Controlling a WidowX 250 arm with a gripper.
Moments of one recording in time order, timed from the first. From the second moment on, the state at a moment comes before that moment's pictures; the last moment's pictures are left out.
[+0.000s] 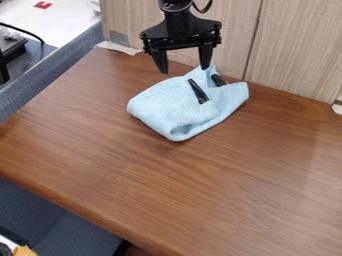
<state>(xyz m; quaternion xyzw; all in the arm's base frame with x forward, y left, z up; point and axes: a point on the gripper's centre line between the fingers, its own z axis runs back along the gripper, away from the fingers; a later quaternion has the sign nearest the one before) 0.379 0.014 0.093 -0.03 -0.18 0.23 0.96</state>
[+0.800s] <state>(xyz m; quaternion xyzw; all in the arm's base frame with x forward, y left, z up) 0.361 0.029 0.034 -0.01 -0.12 0.25 0.96</state>
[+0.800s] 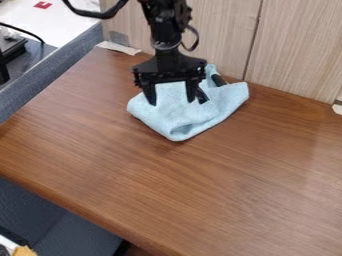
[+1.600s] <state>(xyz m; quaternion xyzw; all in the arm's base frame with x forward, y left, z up) 0.348 0.030 -0.008 0.01 -0.09 0.27 0.96</state>
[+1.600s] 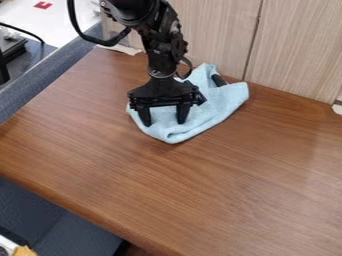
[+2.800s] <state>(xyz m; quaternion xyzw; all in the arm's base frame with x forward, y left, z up) 0.270 -0.035 0.000 -0.02 -0.03 0.20 0.98</state>
